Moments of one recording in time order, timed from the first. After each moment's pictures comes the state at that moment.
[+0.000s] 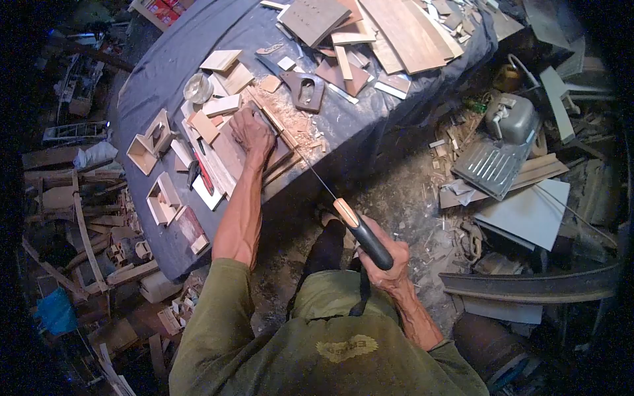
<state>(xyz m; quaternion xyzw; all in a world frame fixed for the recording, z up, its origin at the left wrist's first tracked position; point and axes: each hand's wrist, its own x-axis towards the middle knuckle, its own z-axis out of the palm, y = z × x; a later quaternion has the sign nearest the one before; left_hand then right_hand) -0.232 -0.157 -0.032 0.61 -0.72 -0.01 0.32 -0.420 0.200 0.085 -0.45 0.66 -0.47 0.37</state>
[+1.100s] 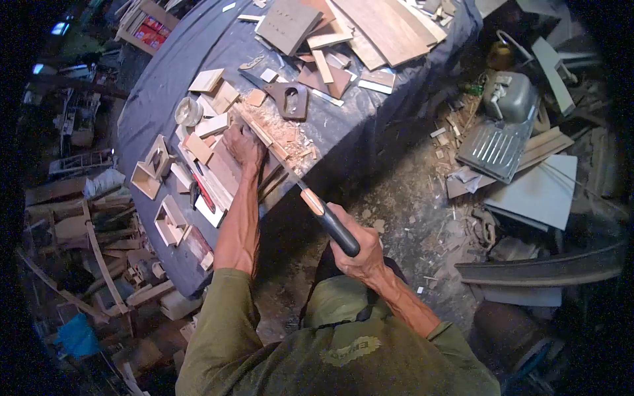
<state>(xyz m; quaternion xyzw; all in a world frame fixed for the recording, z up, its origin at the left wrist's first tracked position) -0.237 -0.168 -0.041 0.61 -0.70 0.00 0.37 -0.396 0.157 0.064 -0.46 0.62 -0.54 0.35</state>
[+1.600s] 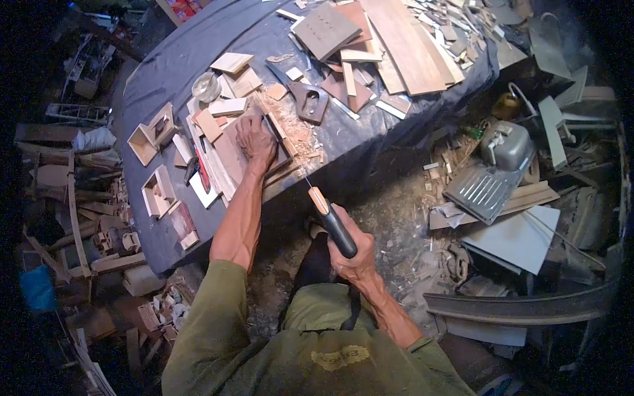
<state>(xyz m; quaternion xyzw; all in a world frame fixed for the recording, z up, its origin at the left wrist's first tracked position) -0.233 -0.147 -0.028 0.61 -0.72 0.02 0.32 -0.394 0.157 0.060 -0.47 0.62 -0.52 0.35</state>
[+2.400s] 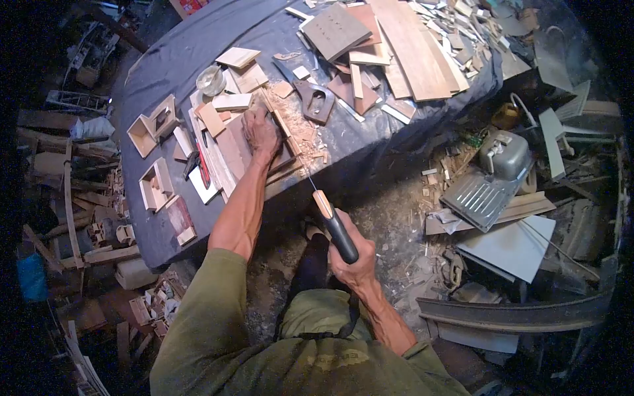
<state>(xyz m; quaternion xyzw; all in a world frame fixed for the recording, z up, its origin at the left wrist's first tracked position) -0.235 -0.166 -0.045 0.63 -0.70 0.01 0.35 -0.385 0.164 0.077 -0.45 0.65 -0.49 0.37</state>
